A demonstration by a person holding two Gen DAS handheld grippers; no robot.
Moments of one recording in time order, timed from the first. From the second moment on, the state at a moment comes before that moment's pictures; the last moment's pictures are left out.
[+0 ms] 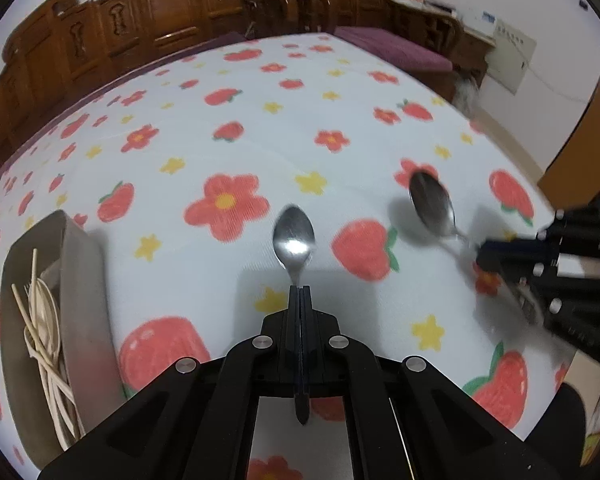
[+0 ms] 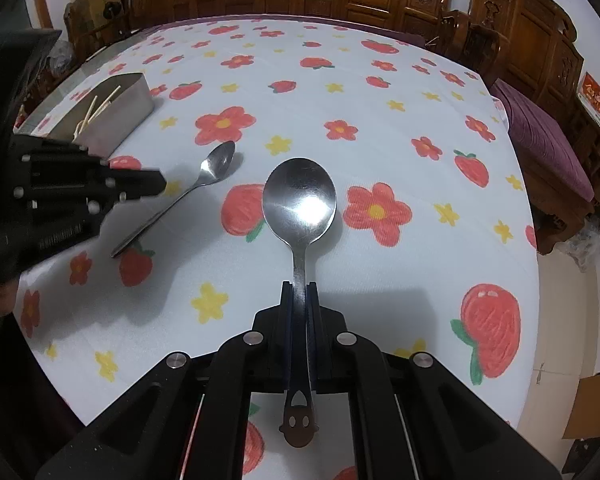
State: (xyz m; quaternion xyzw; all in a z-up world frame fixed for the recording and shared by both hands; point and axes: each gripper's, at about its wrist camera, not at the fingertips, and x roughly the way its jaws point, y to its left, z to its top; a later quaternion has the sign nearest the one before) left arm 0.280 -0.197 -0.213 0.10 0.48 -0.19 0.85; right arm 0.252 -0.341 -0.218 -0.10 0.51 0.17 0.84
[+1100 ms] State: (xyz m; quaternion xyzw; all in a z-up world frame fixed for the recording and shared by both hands) left arm 0.278 -0.178 -0.190 0.07 0.42 -0.19 0.89; right arm 0.245 -0.330 -0.209 -0.08 0.49 0.17 0.85
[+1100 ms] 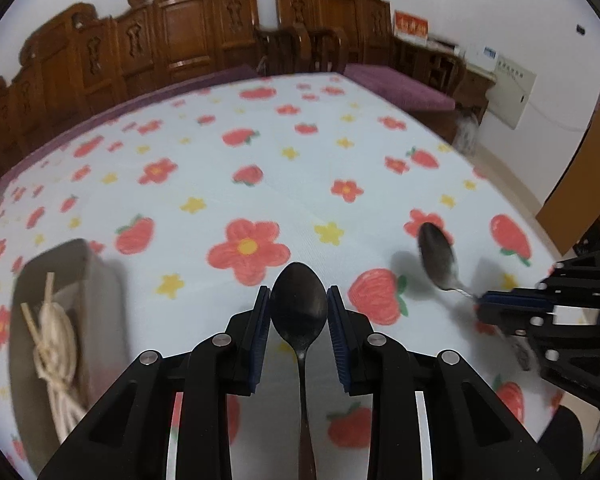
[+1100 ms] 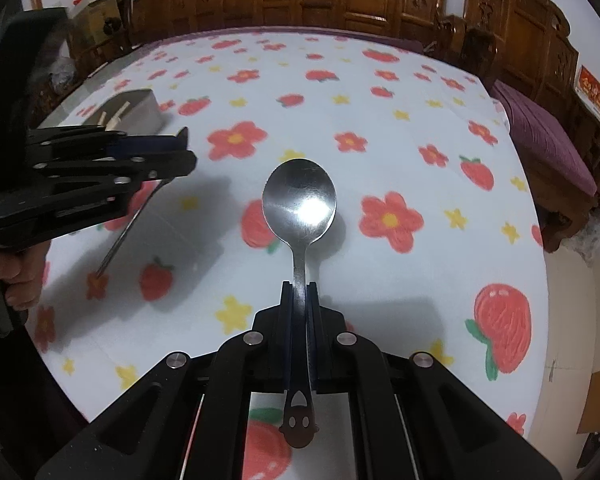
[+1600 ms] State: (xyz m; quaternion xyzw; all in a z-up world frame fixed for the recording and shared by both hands) left arm 0.250 -0.109 -0.119 0.05 0.36 -0.16 0.92; right arm 0.237 -0.269 -0.166 -0.08 0.44 0.20 0.87
